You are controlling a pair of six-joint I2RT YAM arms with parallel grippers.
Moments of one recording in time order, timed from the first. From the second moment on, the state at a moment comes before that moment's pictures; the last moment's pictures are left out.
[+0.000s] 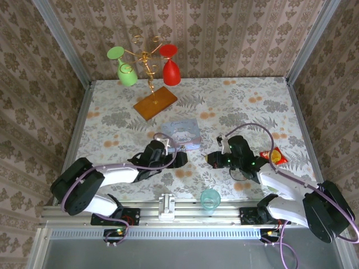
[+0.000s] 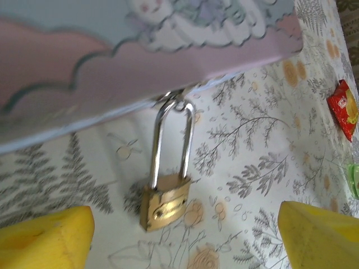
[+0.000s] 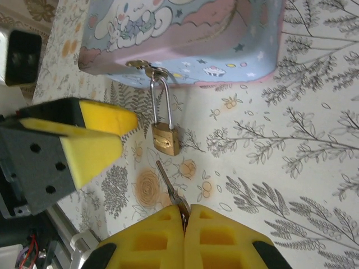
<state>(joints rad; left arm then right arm) -0.81 1.43 0.46 0.33 0.21 -0.77 0.53 1.11 0.43 -0.01 -0.36 0.60</state>
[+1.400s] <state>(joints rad) -0.89 1.66 0.53 0.53 0.06 -0.87 0.53 1.17 0.38 -0.01 -0.34 0.63</state>
